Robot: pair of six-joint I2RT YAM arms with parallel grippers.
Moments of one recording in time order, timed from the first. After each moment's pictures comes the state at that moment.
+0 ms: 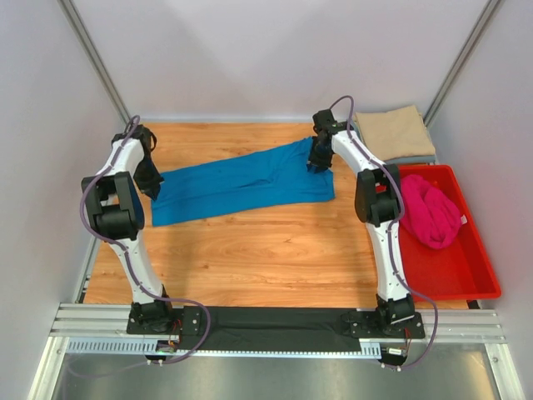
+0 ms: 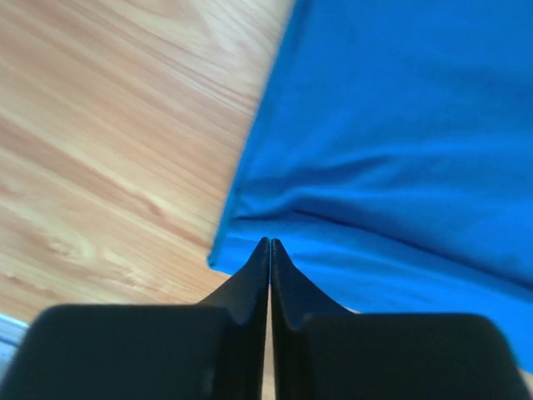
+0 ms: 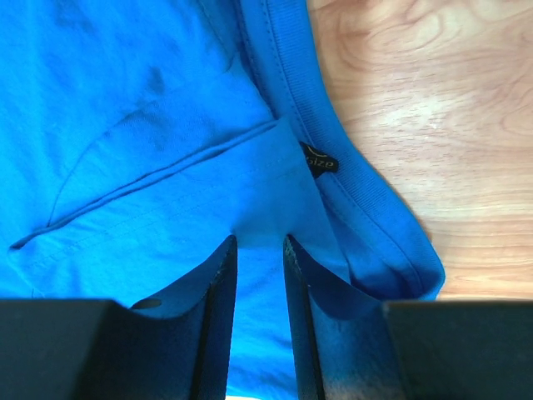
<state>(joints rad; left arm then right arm) 0.17 2.05 1.66 -1.05 -0.20 -0.39 0.27 2.47 2.19 -0.88 -0.01 0.52</state>
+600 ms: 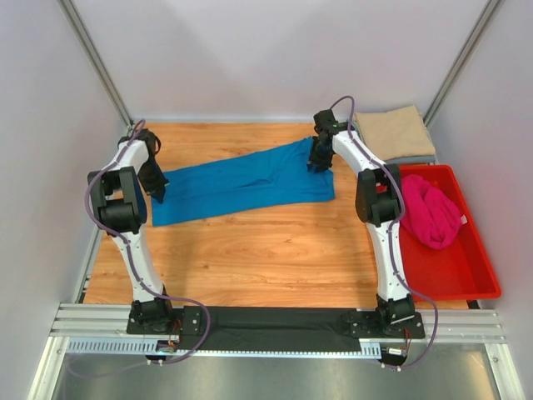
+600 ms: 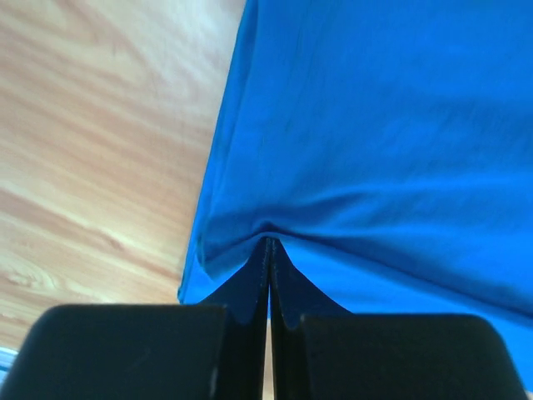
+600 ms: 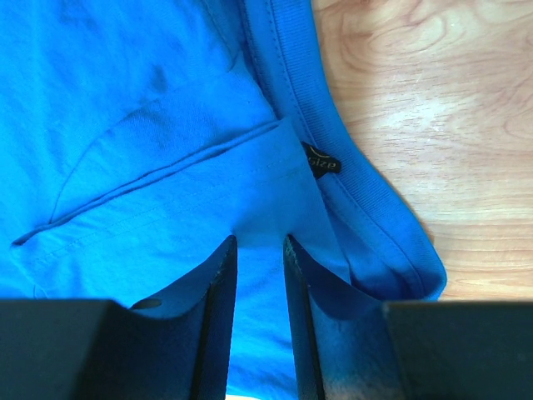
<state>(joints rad) 0.16 2.11 1.65 -1.01 -0.12 -0.39 0.27 2.46 2.18 -0.86 -0.03 0.52</state>
